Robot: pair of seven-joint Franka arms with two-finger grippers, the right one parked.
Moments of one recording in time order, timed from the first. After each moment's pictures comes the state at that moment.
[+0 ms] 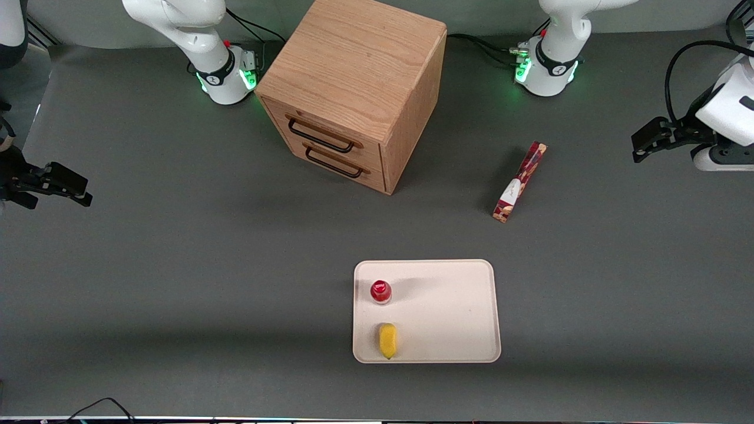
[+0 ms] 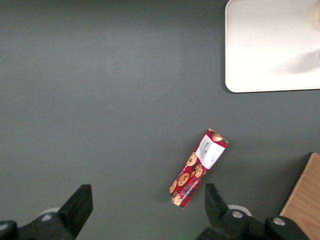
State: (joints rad) arm 0.11 -0.05 -0.20 -1.62 0.01 1.57 -0.06
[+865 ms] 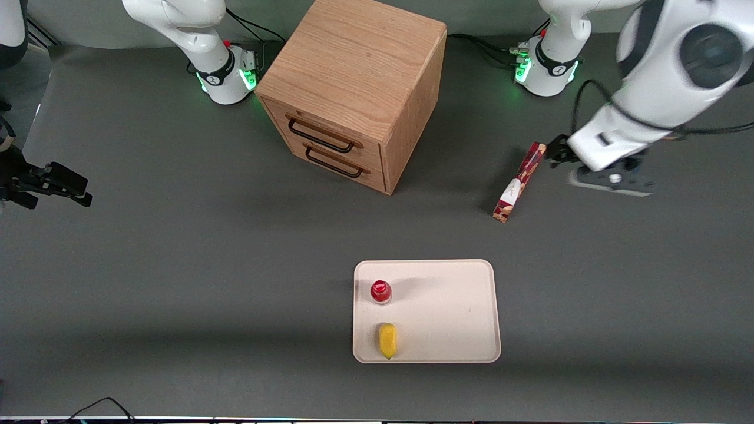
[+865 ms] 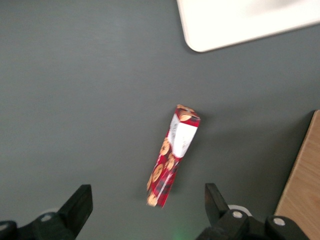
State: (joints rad) arm 0.08 -0.04 -0.39 -1.96 0.00 1.80 -0.06
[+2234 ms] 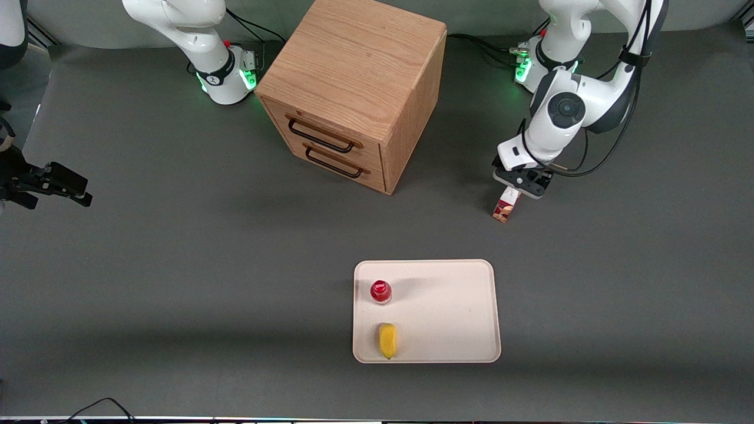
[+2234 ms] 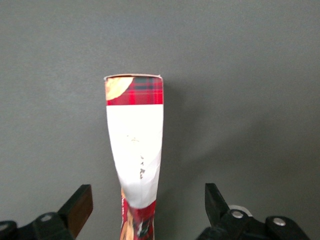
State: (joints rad) arm 0.07 0.05 -0.46 -2.59 0.01 2.61 0.13
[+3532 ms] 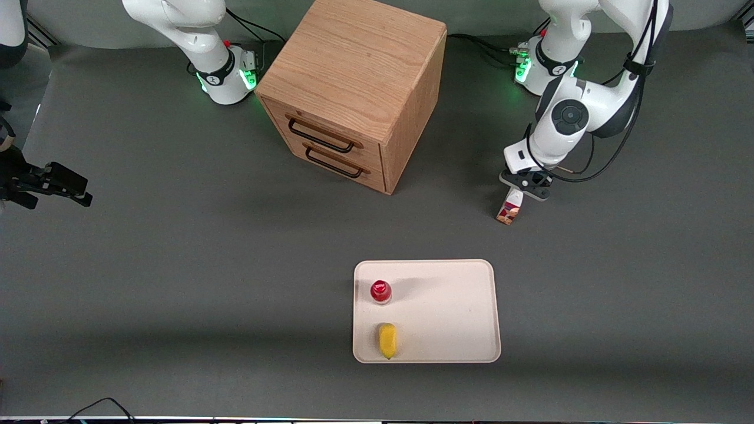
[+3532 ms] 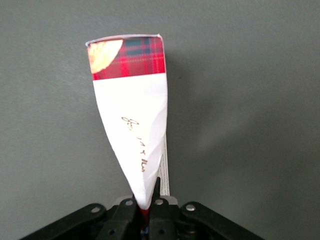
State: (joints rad) arm 0.08 0.07 -0.41 -2.57 0.09 2.56 0.13
